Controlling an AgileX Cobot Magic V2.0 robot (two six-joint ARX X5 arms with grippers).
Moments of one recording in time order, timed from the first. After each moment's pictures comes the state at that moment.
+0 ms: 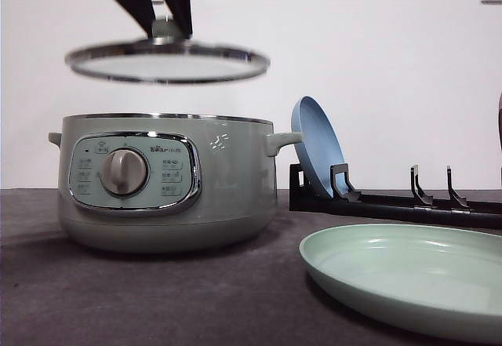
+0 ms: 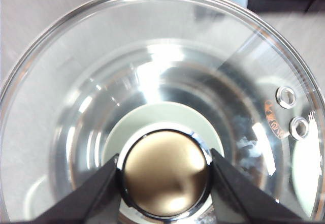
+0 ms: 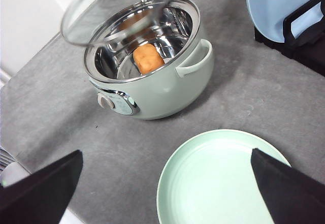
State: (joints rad) left_arx -0.45 1.87 2.20 -1.28 0.05 0.06; right_arx 0.31 0.57 0.90 -0.82 -0.42 0.22
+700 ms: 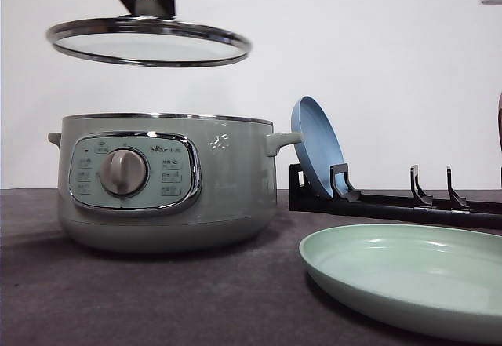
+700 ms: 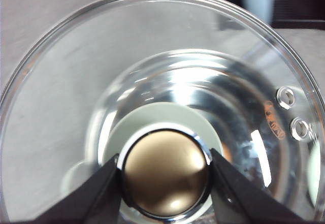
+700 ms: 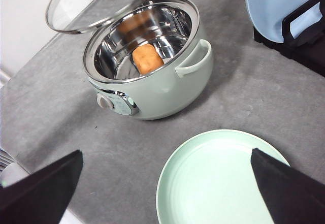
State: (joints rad) left_arx -0.39 1.87 2.25 -1.33 -0.01 0.06; right_arx 0.31 0.57 0.90 -0.82 -0.41 0.22
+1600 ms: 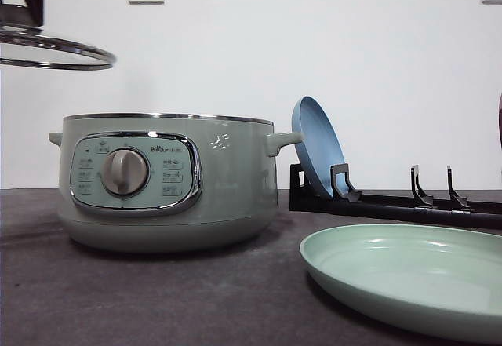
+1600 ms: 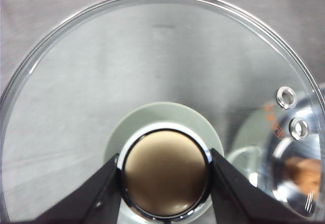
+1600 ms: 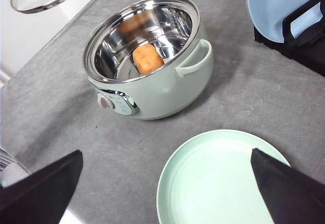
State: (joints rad) left_arx 0.02 1.86 2.25 -1.34 -0.01 0.06; right_arx 0.31 0.57 0.90 -0.82 -0.41 0.22
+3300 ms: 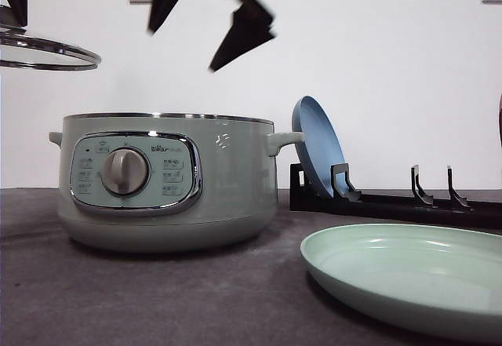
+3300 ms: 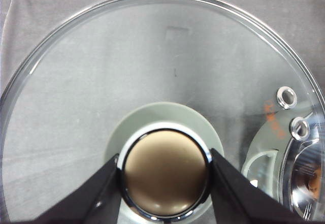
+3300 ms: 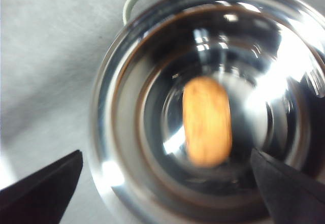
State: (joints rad) left_arx 0.06 1.86 2.25 -1.34 -0.01 0.06; right_arx 0.69 2.10 2.27 -1.14 -0.33 -0.10
